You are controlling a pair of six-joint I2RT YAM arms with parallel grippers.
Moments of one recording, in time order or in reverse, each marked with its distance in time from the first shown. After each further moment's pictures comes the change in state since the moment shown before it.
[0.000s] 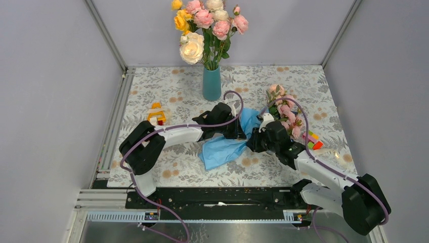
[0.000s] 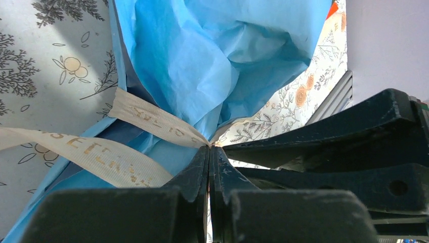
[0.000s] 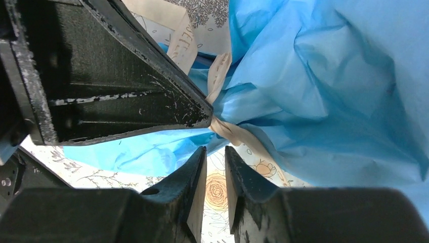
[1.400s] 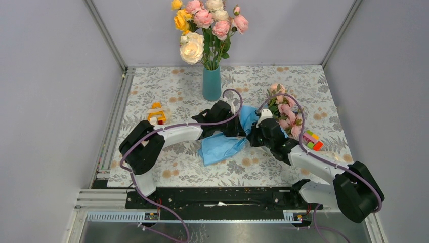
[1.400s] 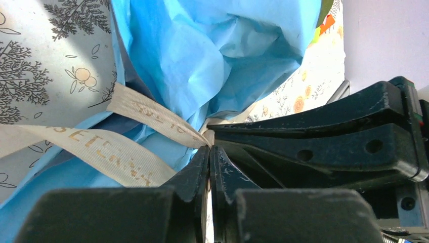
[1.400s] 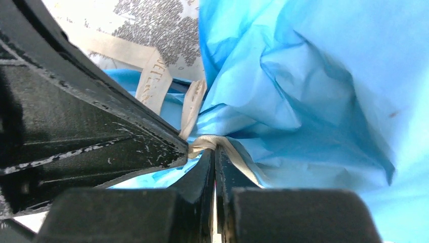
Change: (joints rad) left arm 0.010 0.000 0.023 -0.018 0.002 -0.005; right arm 0.020 0.139 0.042 0.101 0.154 -0.005
